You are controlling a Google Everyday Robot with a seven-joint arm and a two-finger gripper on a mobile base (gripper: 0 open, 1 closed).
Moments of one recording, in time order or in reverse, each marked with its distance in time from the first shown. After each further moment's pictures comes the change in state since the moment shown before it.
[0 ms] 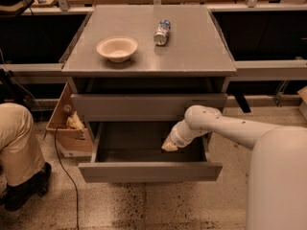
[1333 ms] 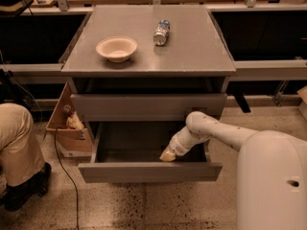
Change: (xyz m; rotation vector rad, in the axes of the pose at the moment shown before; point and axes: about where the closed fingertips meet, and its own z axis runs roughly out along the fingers) arm 0.022 0.028 0.052 -0.203 -0.025 0.164
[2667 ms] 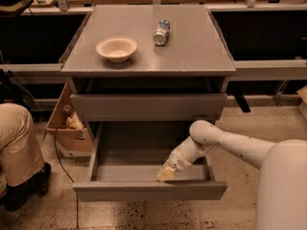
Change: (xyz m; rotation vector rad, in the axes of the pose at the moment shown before) arm 0.016 0.107 -0.009 -0.276 -0.040 0.057
